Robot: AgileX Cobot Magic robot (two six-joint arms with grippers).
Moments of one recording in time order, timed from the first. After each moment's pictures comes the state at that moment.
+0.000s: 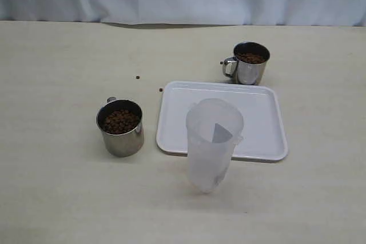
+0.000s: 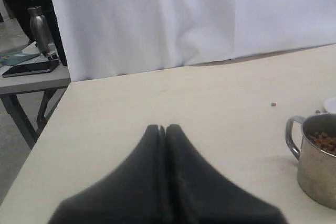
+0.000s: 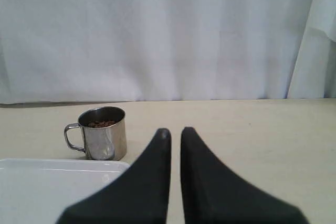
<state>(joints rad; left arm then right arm) -0.05 0.00 0.00 -0.03 0.24 0.19 0.10 0.00 0.00 -0.04 0.14 0.02</state>
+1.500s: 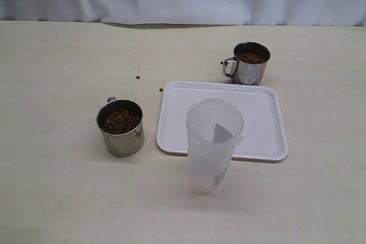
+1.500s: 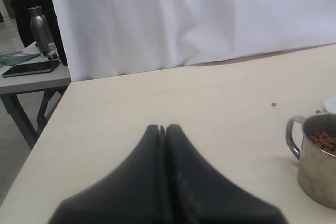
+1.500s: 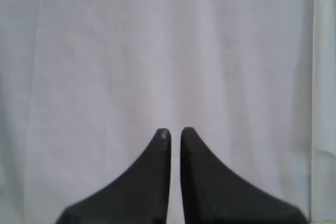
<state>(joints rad) -0.05 0.00 0.00 -0.03 0.24 0.19 0.10 0.00 0.00 -0.04 -0.27 0.08</state>
